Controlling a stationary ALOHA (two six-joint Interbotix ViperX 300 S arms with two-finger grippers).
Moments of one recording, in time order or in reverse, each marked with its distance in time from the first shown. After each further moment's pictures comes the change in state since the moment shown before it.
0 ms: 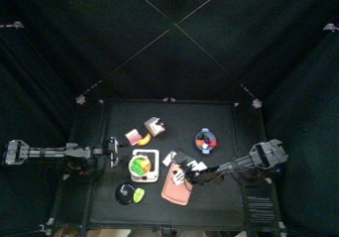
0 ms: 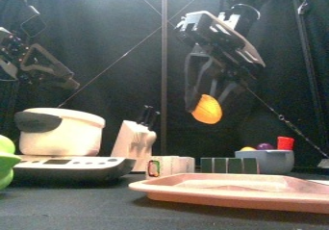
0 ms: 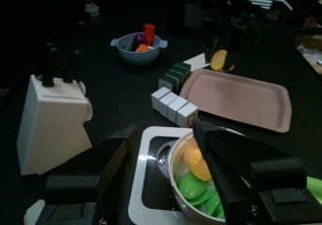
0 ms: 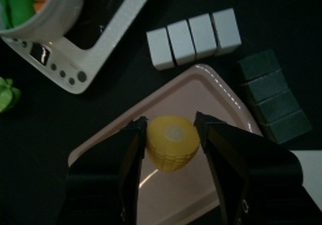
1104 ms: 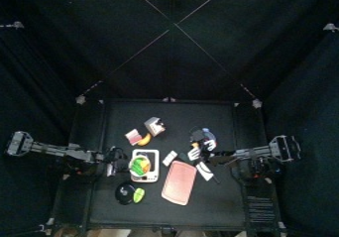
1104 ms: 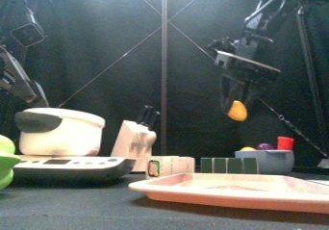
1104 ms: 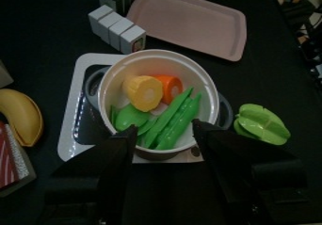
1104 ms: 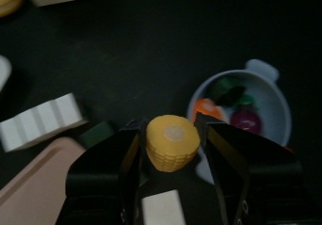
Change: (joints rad) left arm -0.213 0.040 -0.003 -0.153 0.265 0.003; right arm -0.252 -0.290 0.270 -0.137 0.160 -0.066
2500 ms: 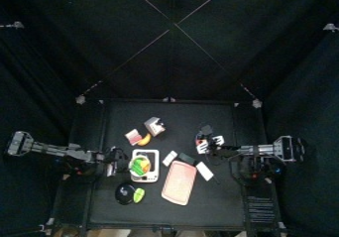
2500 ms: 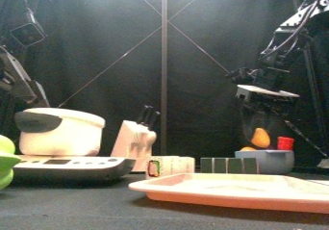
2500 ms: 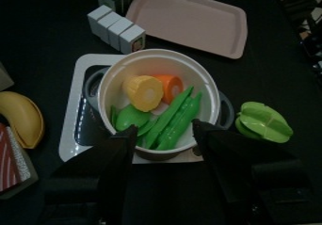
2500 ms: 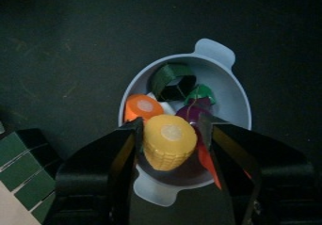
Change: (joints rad) left arm 0.003 0.003 -0.002 0.014 -0.002 0.000; right arm -0.135 -0.032 0.186 -0.008 -0.149 -0.002
